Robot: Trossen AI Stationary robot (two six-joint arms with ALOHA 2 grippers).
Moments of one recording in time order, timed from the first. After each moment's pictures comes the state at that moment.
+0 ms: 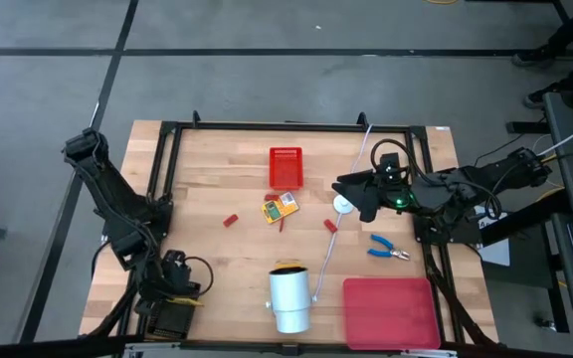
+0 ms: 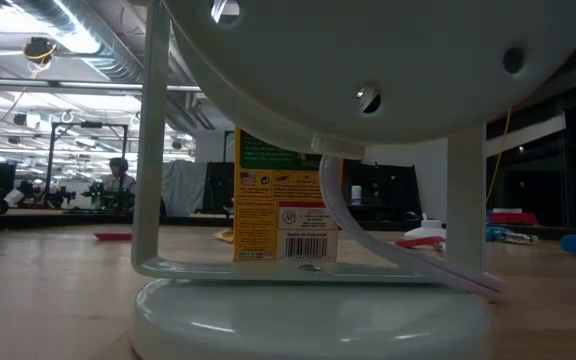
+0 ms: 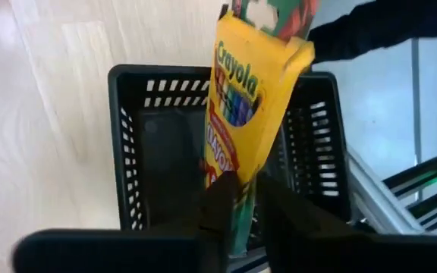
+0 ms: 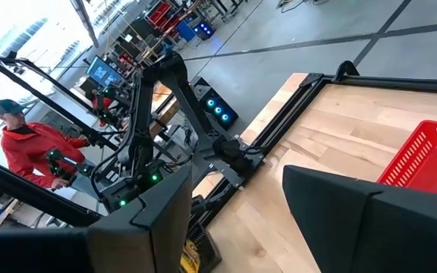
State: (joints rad) left arm -1.00 1.15 0.73 -0.64 0.08 -0.92; right arm 0.42 1.16 1.28 -0.37 0.69 0.93
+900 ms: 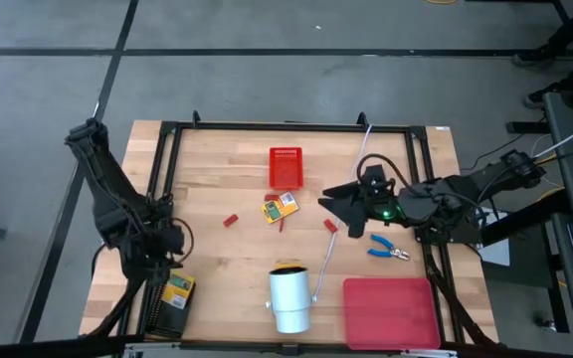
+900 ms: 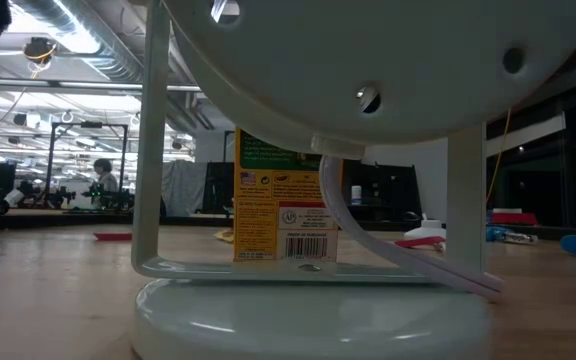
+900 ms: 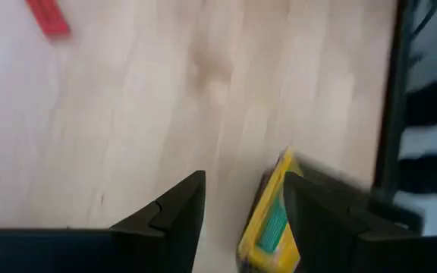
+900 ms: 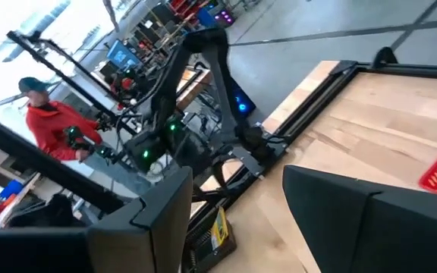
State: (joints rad) left arm -1.03 0.89 0.73 -0.95 -0.39 -1.25; right arm 0.45 1.25 1.28 -0.24 0.64 0.88
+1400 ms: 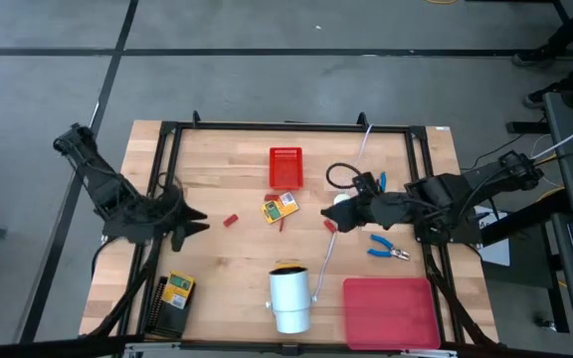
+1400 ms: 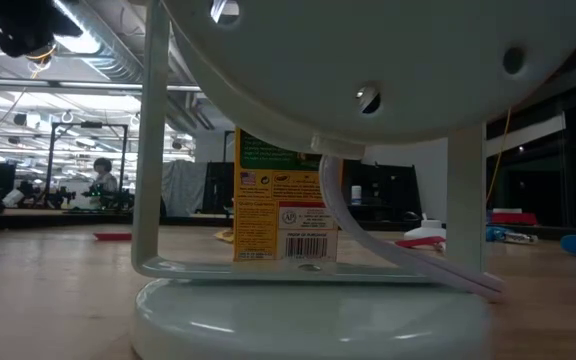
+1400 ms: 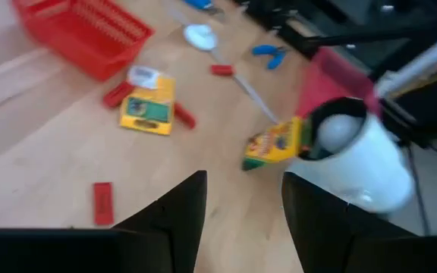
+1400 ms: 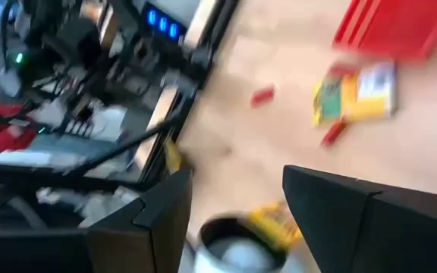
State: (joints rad) left arm -0.74 0.69 0.73 -0.78 -0.71 -1.14; right arm 0.39 1.28 1.28 -0.62 0.41 1.37
